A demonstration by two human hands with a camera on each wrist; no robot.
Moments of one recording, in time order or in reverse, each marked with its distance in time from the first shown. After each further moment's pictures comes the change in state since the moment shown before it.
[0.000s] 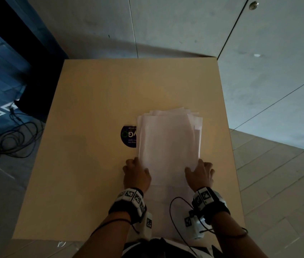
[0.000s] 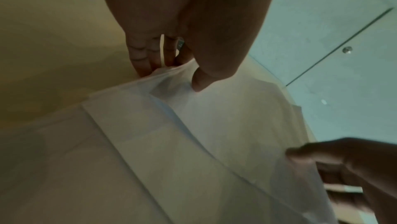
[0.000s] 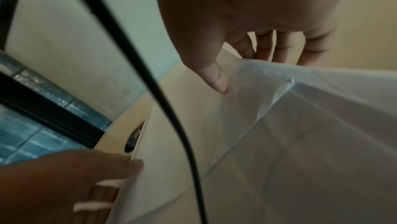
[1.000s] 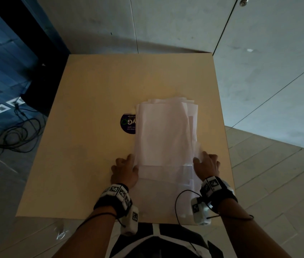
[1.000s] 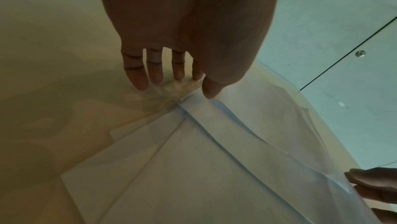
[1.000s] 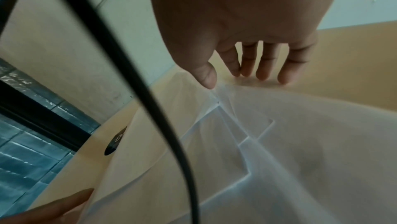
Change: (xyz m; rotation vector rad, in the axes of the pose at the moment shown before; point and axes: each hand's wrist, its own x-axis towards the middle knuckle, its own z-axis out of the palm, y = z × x) left_hand -0.040 -0.053 0.006 0.034 -0.053 0.007; right_hand -0.018 0.045 -0.019 0.004 0.005 -0.058
